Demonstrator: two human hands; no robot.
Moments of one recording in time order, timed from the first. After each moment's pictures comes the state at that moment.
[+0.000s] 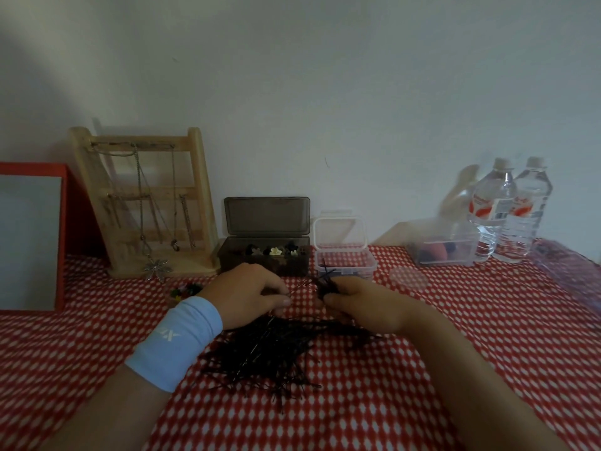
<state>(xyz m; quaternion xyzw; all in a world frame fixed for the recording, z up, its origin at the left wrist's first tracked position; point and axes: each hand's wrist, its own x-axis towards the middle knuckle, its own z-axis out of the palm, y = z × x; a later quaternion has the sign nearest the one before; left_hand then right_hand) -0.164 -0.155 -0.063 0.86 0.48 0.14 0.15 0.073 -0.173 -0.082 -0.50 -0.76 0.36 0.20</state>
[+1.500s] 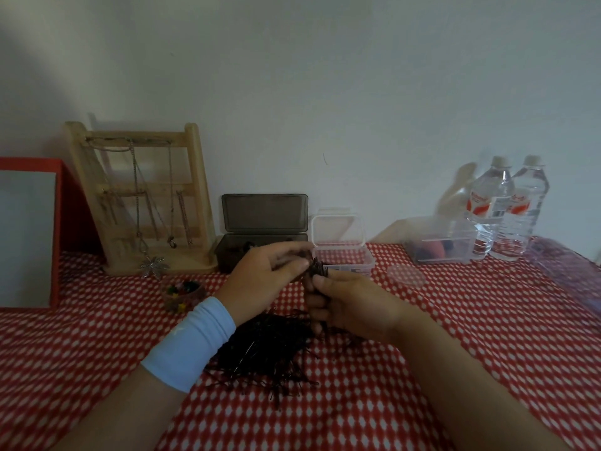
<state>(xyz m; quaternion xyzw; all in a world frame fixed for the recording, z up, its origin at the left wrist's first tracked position) -0.133 -0.171 -0.057 0.75 0.39 0.42 0.32 0.051 -0.180 -0.088 -0.30 -0.55 0.70 0.35</state>
